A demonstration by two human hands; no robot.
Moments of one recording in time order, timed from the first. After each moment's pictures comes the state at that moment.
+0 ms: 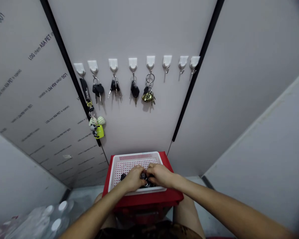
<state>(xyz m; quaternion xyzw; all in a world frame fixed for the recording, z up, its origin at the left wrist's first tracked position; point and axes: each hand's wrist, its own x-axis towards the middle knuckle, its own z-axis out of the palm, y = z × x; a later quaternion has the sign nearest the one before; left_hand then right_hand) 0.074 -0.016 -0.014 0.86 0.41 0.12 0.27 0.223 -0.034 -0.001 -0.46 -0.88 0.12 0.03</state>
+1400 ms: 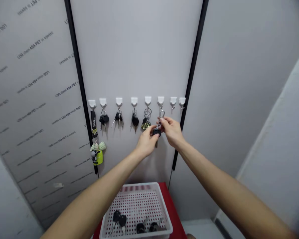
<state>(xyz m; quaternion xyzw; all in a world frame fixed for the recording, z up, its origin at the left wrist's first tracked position) 0.143 0.048 0.175 0.74 0.27 0.52 0.33 0.241 0.040 0.209 -0.37 -0.54 0.27 0.70</state>
